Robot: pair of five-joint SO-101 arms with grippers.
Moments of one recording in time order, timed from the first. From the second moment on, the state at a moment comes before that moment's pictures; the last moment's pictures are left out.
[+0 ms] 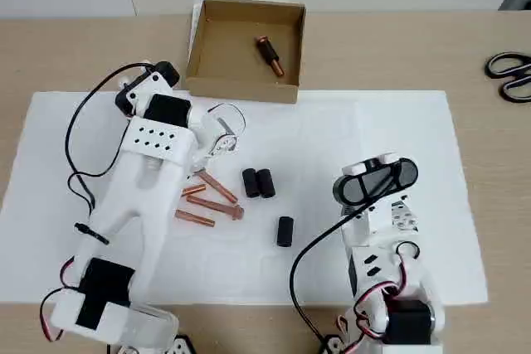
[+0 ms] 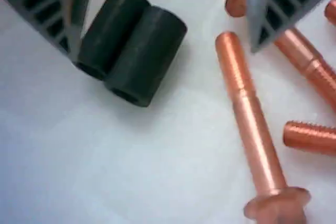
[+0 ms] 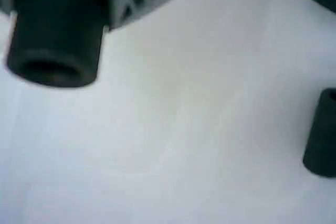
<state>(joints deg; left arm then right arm) 10.6 -0.2 7.3 84.4 58.9 -3.3 -102.7 81.2 61.6 11.8</state>
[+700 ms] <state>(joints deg) 10.6 0.0 20.2 71.7 61.1 -3.4 -102.7 81.4 61.6 11.6</state>
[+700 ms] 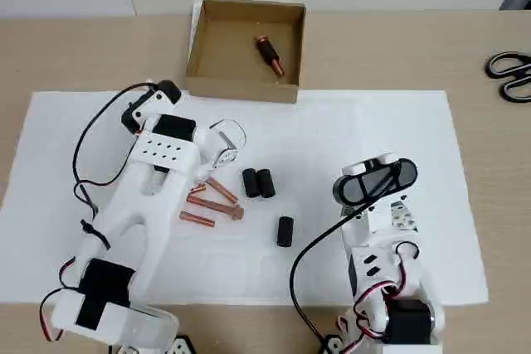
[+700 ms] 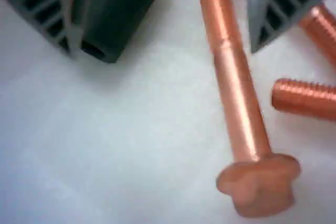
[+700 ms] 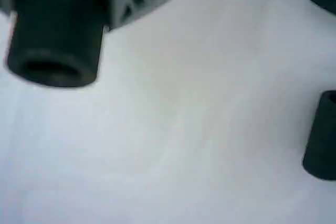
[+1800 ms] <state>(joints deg) 9.7 16.4 9.6 68.6 68.5 -3.4 -102.7 81.4 63.8 11.6</state>
